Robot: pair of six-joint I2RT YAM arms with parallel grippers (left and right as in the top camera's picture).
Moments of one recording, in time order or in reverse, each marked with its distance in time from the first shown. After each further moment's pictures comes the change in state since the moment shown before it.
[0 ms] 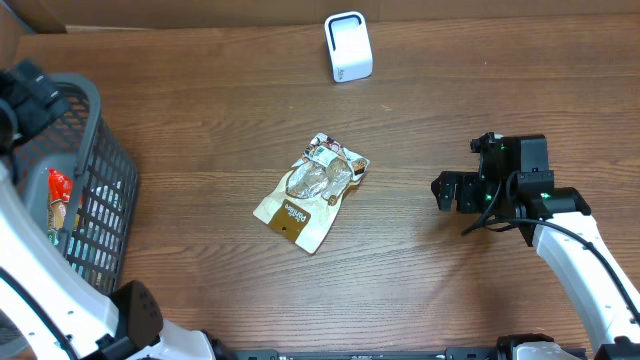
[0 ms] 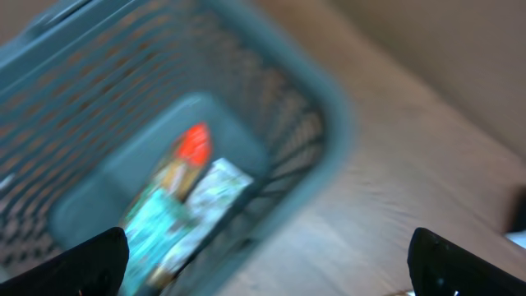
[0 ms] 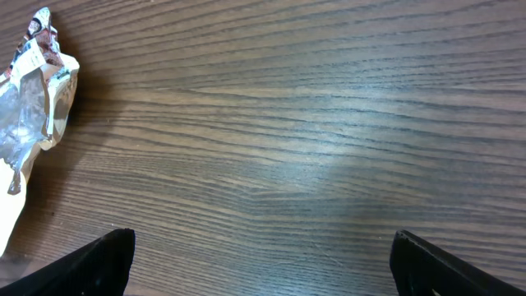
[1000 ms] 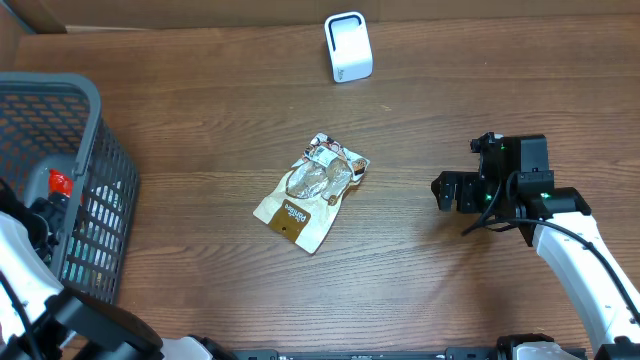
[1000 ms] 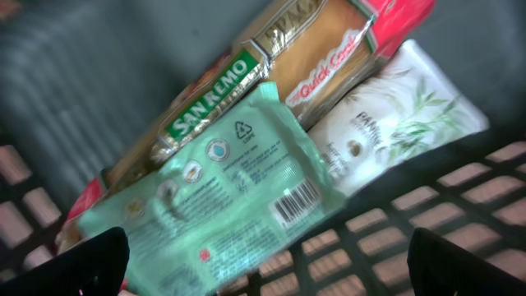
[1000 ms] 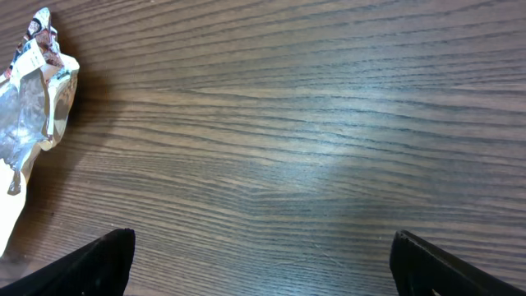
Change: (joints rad) left arm 0.361 -0.120 -1.175 0.640 0.049 0.124; right arm 0.000 0.000 0.000 0.000 0.000 0.000
